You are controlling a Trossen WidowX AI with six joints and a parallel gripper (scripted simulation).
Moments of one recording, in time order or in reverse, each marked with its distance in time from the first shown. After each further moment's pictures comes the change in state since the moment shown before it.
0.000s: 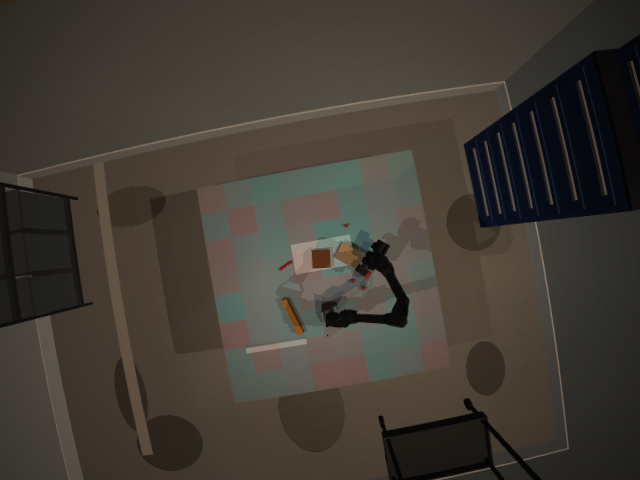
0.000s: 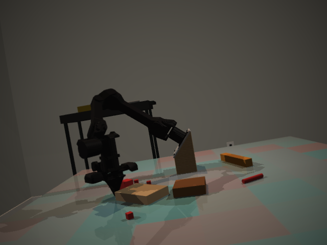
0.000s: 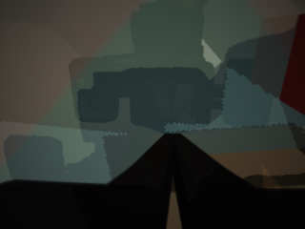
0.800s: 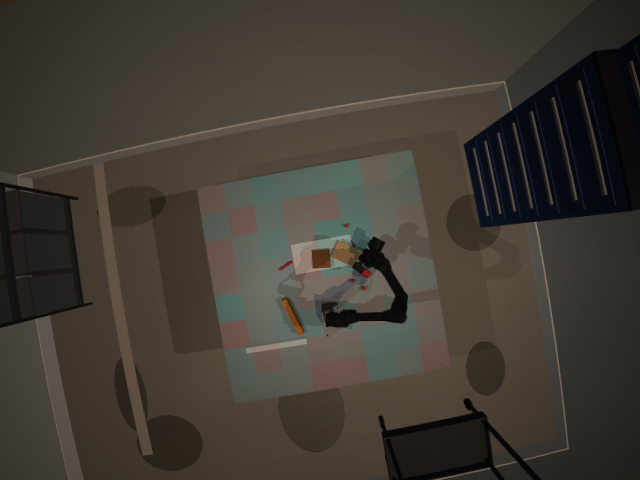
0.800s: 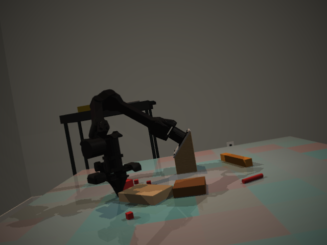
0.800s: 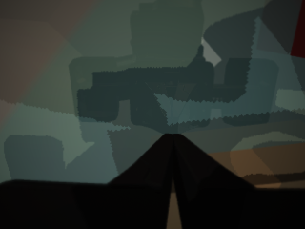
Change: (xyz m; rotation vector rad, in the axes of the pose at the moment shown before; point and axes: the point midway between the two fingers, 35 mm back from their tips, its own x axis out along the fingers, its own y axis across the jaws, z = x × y) arm 0.000 0.001 -0.022 -0.001 0.001 -0.001
